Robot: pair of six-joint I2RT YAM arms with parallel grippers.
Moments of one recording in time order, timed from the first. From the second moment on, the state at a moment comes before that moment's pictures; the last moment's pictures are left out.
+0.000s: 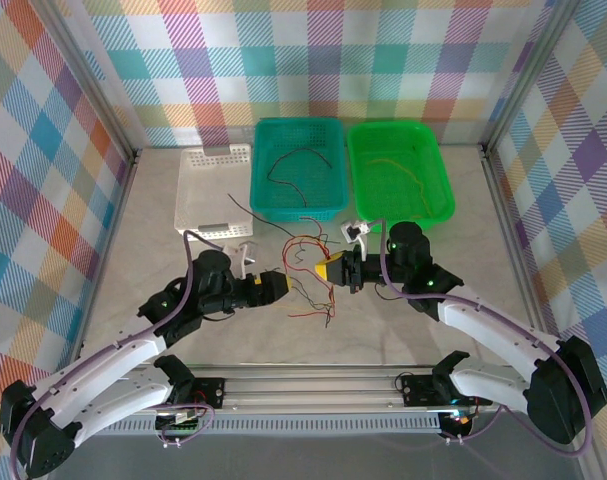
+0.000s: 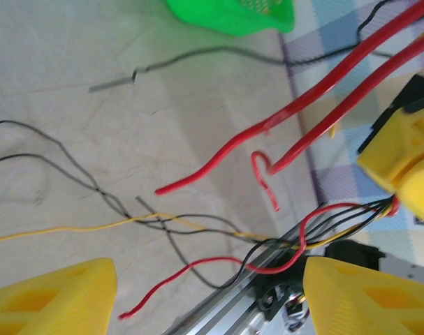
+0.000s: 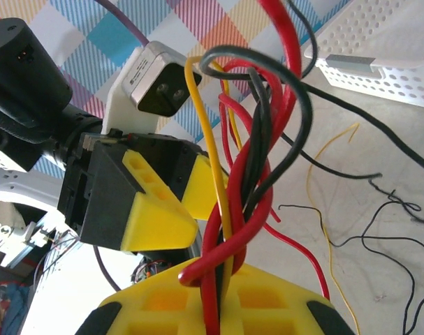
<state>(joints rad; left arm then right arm) -0.72 0.81 0.60 -0.28 0.29 -0.88 0.64 1.08 0.65 0.15 -0.79 0.49</state>
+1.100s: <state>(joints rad) -0.72 0.89 0.59 -0.02 0.17 -0.83 0.67 1.14 0.65 0.29 -0.94 0.65</state>
